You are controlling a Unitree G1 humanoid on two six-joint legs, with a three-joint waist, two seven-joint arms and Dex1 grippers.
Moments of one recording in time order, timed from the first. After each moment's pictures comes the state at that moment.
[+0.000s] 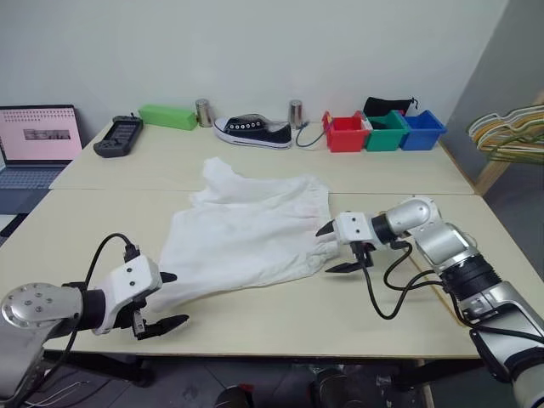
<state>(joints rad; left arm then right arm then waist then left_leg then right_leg) 0.26 1.02 0.26 -0.30 -0.25 0.30 -1.04 -0.77 -0.57 0.45 0.38 -0.05 -0.10 1.32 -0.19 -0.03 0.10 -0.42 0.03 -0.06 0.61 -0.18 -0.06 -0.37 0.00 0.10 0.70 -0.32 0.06</state>
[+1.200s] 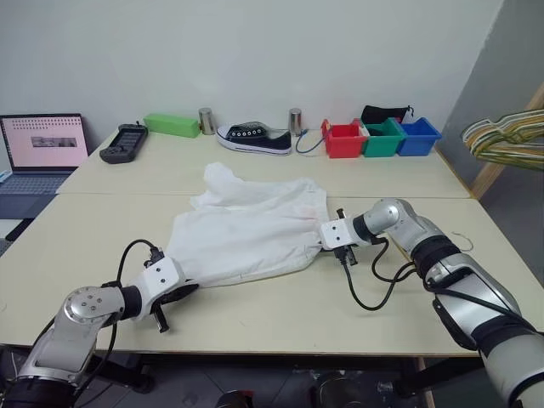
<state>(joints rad) 0.03 0.84 0.05 0.03 -0.09 0.11 -0.95 -0.97 -0.43 0.51 0.94 -0.29 -0.49 1.19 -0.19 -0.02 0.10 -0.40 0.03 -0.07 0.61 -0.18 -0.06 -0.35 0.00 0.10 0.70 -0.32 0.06</state>
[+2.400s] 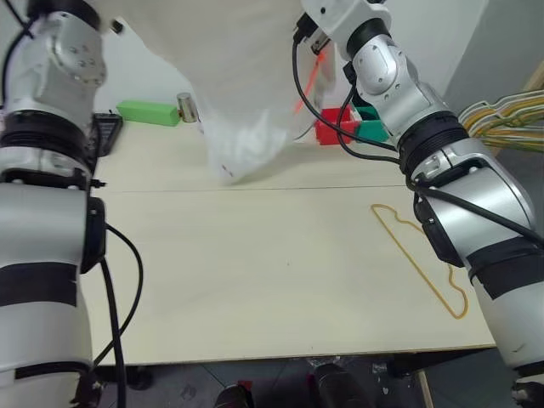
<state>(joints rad) -1.52 0.83 -0.29 1.18 0.47 -0.36 0.14 -1.62 -0.28 0.42 1.28 -0.29 -0.38 -0.11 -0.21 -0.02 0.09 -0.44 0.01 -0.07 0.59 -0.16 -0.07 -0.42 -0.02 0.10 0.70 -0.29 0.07</state>
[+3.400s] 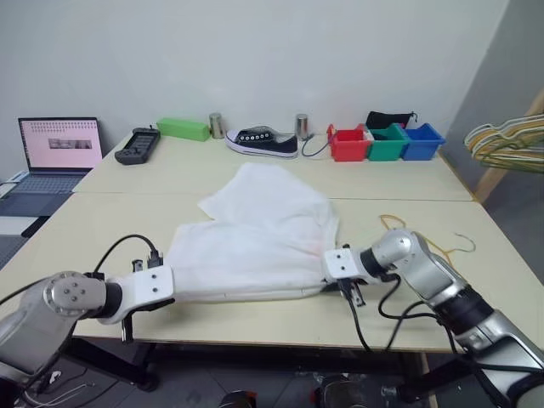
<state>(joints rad) 0.11 1.18 -0.06 -0.19 -0.06 0.24 -0.97 -0.54 -0.61 0.51 -0.01 -0.15 0.26 1.38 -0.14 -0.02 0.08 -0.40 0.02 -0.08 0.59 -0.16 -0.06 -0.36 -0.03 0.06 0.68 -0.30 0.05</state>
